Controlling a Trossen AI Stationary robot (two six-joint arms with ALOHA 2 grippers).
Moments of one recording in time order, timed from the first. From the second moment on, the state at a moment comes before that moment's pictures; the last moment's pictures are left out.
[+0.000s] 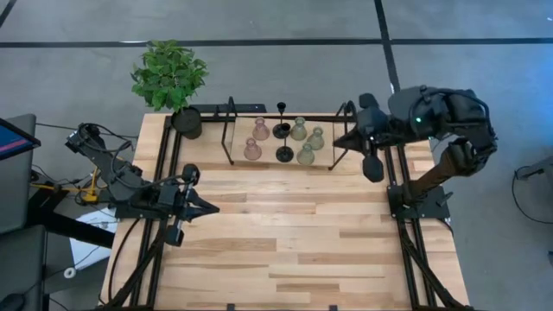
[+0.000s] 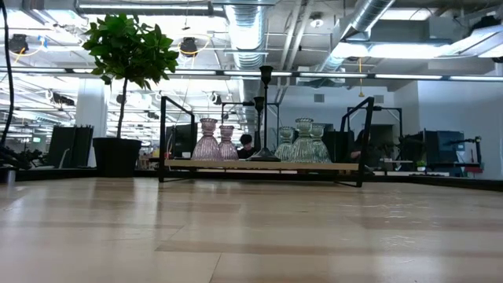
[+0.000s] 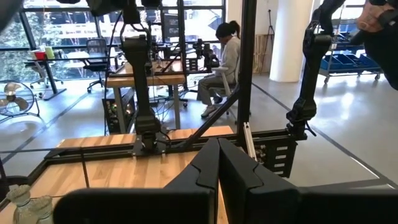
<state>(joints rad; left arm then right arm) -0.72 0.69 0.91 -0.05 -0.56 0.06 0.11 1.52 2.33 -1.39 0.16 0.03</state>
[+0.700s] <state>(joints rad) -0.72 0.69 0.91 -0.05 -0.56 0.07 0.39 1.34 2.33 -1.34 0.41 0.06</state>
